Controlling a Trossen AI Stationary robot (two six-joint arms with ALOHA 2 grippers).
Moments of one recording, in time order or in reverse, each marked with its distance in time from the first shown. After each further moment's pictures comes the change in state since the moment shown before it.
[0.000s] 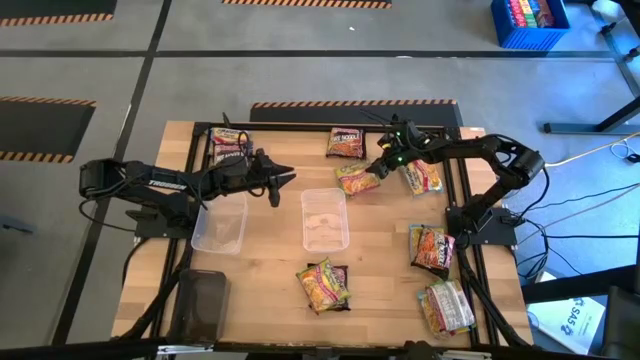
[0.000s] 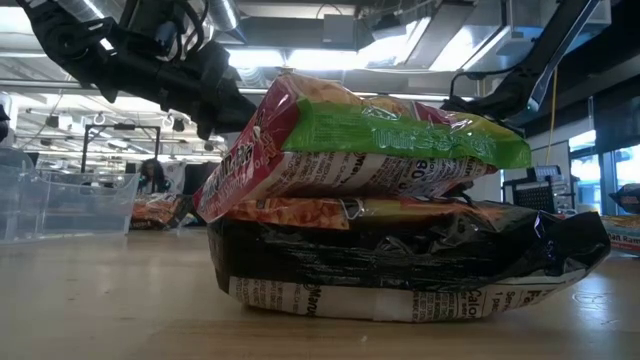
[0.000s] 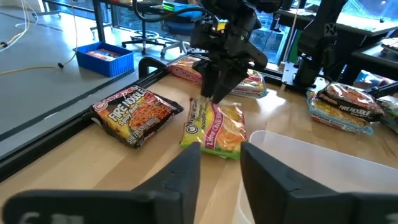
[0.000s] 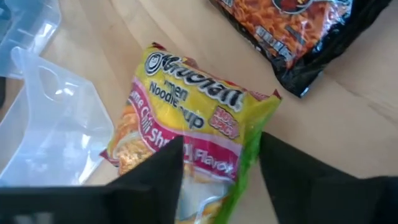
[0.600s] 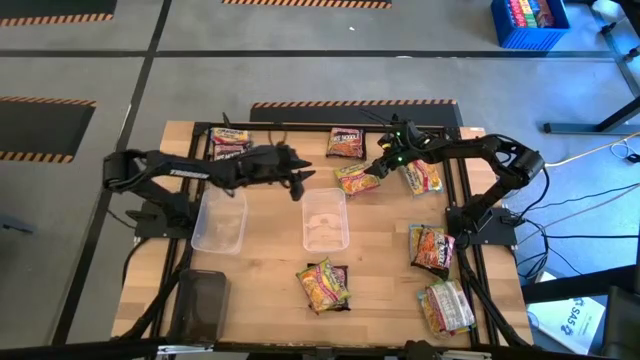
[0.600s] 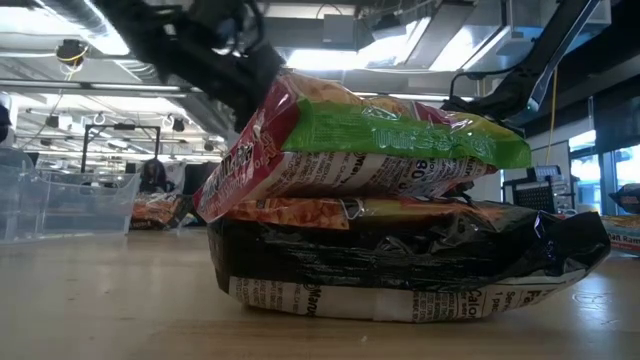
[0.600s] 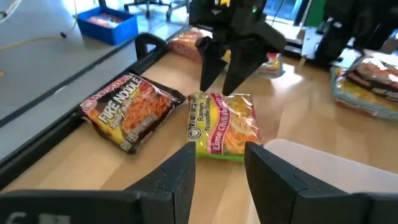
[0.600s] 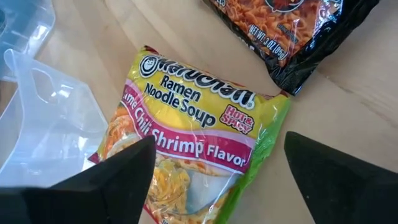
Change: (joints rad) left arm 0.000 0.235 0.355 -0.312 -0.015 0.028; right arm 0.000 0.000 0.001 -0.004 0.013 0.008
